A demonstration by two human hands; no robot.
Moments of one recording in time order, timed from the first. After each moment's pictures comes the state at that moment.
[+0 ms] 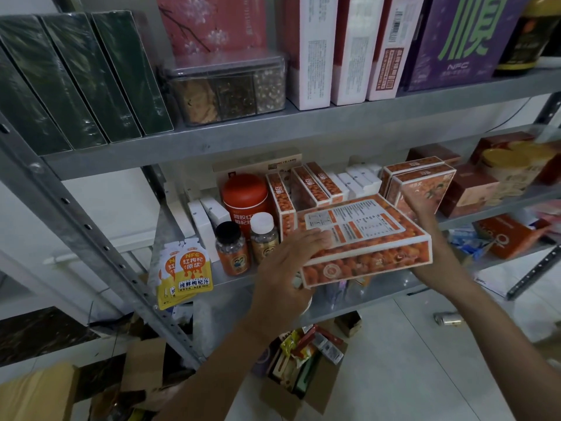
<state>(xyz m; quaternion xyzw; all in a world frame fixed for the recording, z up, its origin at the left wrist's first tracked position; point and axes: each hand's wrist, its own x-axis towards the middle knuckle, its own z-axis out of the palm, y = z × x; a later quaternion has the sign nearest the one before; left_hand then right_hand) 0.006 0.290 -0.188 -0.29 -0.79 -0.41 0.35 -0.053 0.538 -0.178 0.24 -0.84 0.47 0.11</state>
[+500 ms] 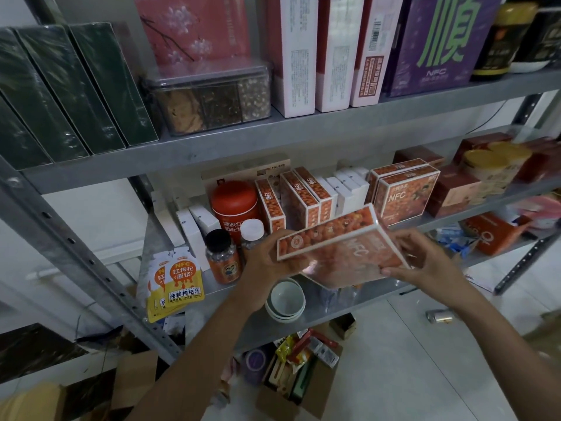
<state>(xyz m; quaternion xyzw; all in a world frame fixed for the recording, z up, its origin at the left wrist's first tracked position) -0.038 0.269 -0.200 -0.15 -0.67 -0.73 0.00 -0.048 0.565 -0.203 0.19 -0.79 0.59 0.02</state>
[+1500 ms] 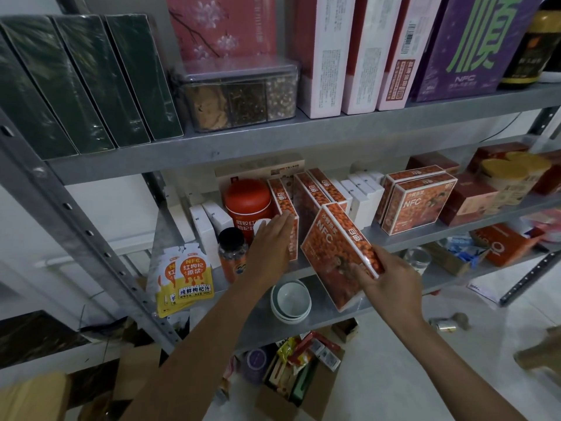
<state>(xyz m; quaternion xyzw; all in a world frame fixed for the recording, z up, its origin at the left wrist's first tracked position) -0.100 0.245 -0.232 -0.13 -0.98 -0.14 0.12 -0.041 0.470 -0.226 0.04 -0.92 0.28 0.29</state>
